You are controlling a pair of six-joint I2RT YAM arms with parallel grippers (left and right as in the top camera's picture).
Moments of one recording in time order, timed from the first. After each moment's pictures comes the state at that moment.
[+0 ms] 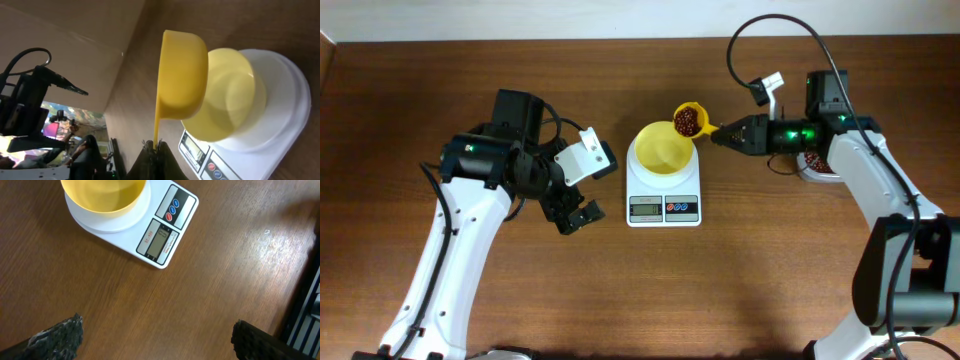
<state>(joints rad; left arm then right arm) -0.15 1.46 1.40 -1.23 0.44 0.87 0.00 1.85 1.32 -0.53 -1.19 0.04</state>
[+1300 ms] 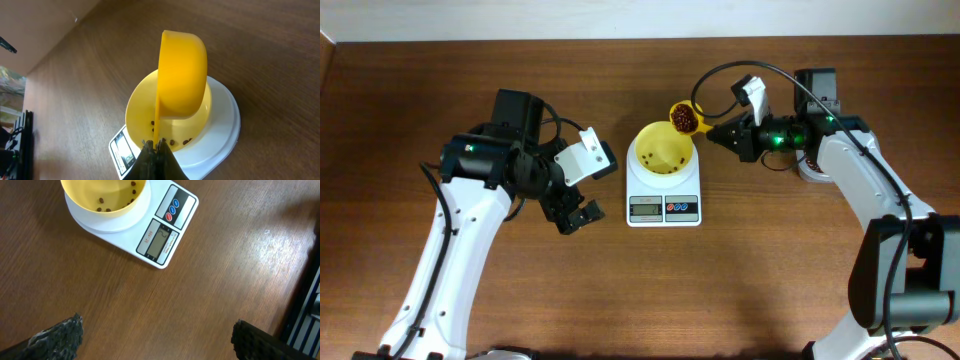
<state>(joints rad) -0.15 1.46 1.40 -1.23 0.44 0.87 0.05 1.85 1.32 -0.47 -0.98 -0.36</state>
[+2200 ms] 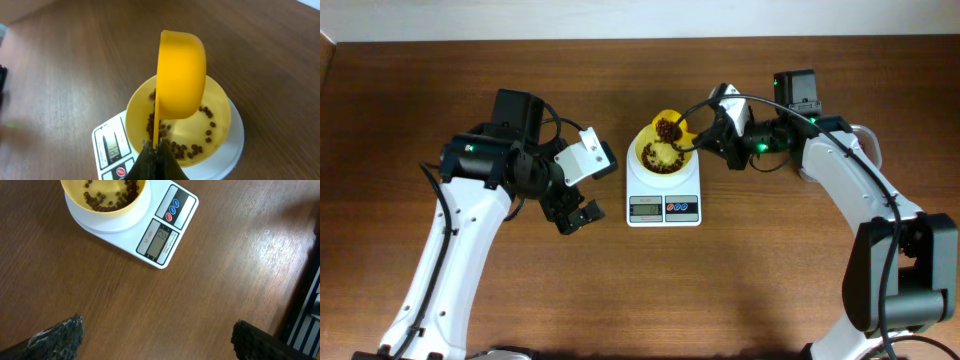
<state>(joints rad) -0.15 1.46 1.40 -1.23 0.44 0.87 0.12 1.85 1.32 -0.48 -0.94 -0.63</state>
